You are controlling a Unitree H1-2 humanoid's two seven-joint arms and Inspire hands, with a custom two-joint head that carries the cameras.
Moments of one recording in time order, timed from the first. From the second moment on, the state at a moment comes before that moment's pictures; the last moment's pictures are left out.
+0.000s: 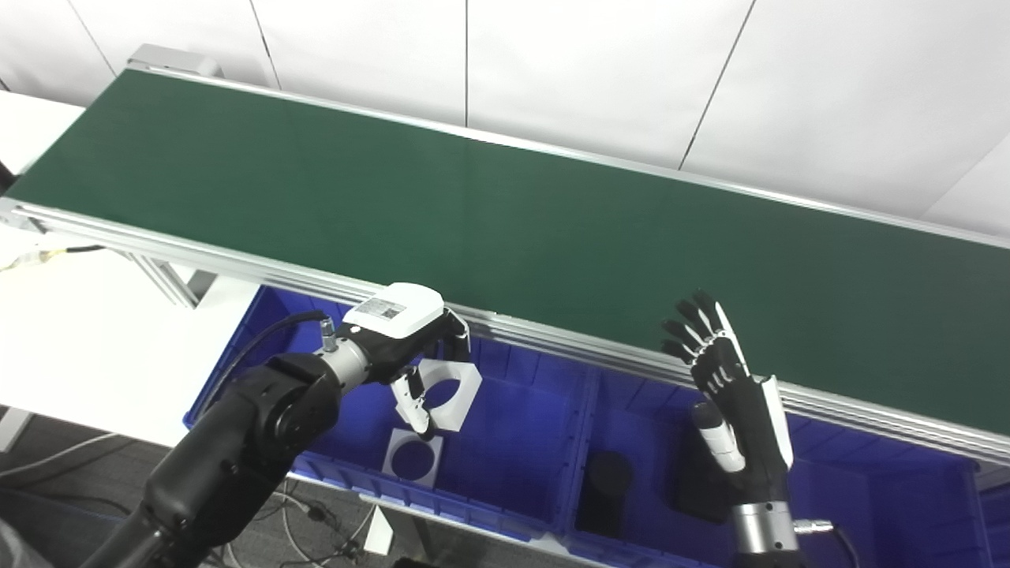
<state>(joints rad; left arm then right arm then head) 0.00 0.39 -0.31 -0.18 0.89 0.07 -0.46 0.16 -0.08 0.18 -0.04 -0.04 -0.32 0.11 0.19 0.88</state>
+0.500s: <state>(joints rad) 0.00 0.34 -0.37 -0.01 0.93 0.07 -0.33 0.17 -0.07 0.18 -0.06 -0.06 -0.31 0.11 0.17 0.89</state>
